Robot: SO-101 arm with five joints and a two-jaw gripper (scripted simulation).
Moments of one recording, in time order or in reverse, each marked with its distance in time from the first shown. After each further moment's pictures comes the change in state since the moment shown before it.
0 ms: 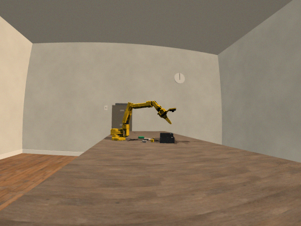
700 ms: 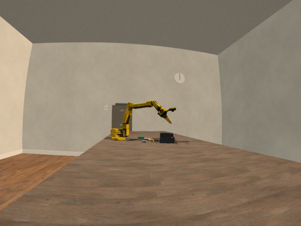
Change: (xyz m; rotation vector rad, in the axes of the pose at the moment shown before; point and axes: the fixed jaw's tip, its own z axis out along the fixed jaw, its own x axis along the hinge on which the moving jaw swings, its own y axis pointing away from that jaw) arm -0.002 0.000 -0.001 0.002 -0.010 0.000
